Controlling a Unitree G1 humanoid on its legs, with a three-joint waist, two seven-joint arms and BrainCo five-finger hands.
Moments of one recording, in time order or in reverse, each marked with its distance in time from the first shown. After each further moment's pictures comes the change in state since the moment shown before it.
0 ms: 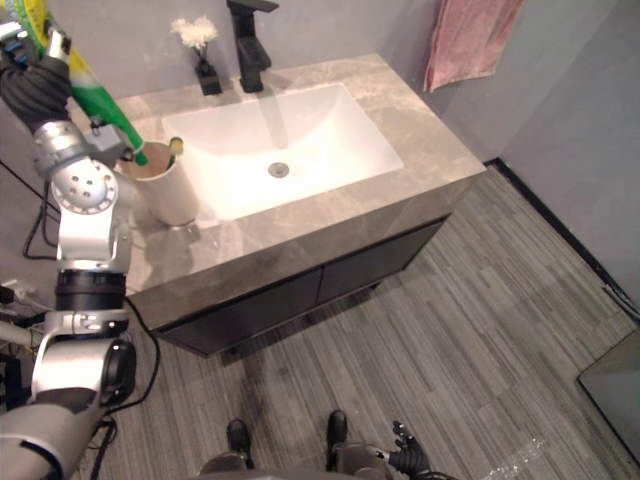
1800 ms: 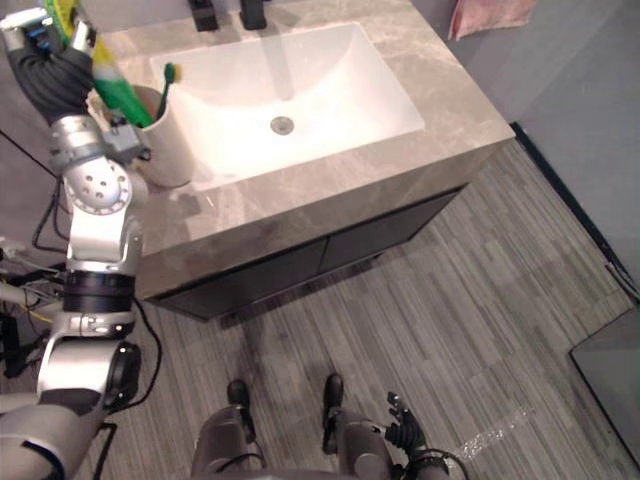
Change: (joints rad) left arm 0.020 -0.018 -0.052 -0.070 -0.008 -0.004 -0.040; right arm -0.002 -0.018 0.023 -0.134 0.023 -0.021 0.000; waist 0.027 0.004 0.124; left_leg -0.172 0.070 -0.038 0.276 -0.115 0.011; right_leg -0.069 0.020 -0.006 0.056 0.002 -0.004
